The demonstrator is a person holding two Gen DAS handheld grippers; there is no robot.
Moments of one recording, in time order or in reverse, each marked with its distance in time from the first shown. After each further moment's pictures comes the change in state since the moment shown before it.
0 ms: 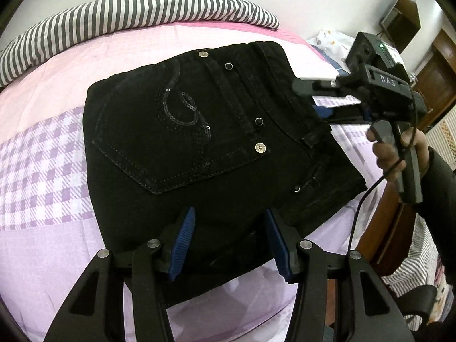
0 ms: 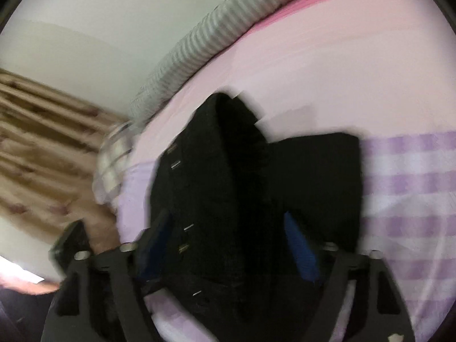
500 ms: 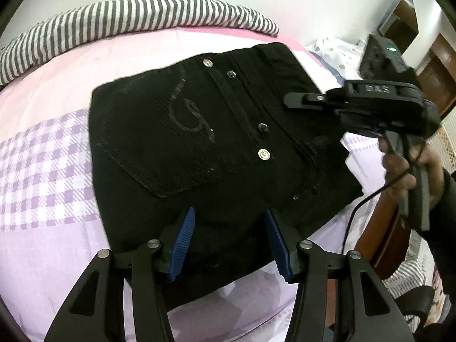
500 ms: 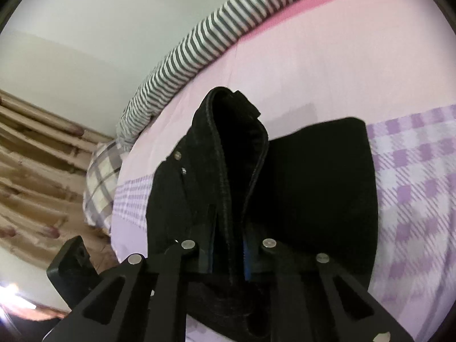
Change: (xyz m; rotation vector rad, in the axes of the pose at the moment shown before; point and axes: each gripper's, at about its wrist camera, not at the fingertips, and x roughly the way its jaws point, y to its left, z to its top) left arm -0.009 0.007 0.002 -0.016 -0.037 -0.018; right arm -0.012 0.040 -0.026 0.056 -0.165 -0.192
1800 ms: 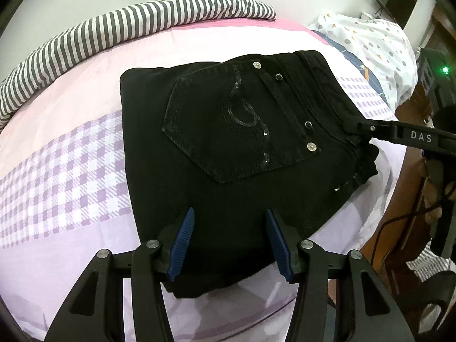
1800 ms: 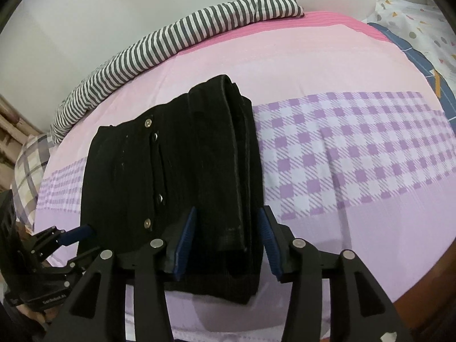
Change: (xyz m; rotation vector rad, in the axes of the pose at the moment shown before) left arm 0.008 -0.023 -0.003 0.117 0.062 0.144; right arm -0.040 -0.003 -0.057 -0.065 -0.115 -0.450
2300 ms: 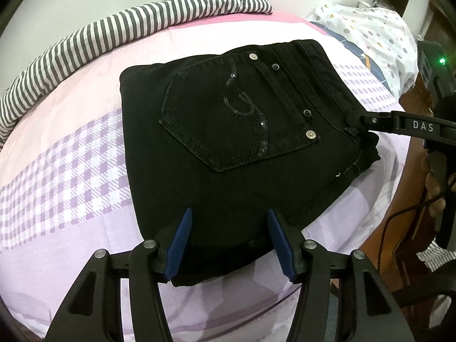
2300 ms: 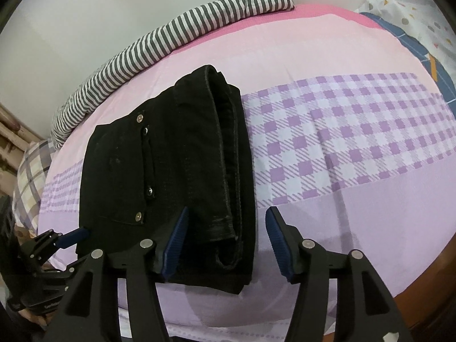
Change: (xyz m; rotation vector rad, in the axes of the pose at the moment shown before) left arm 0.001 -0.011 -0.009 0.037 0.010 0.047; right arm 0.005 -0.014 -0.010 0.043 0.003 0.031
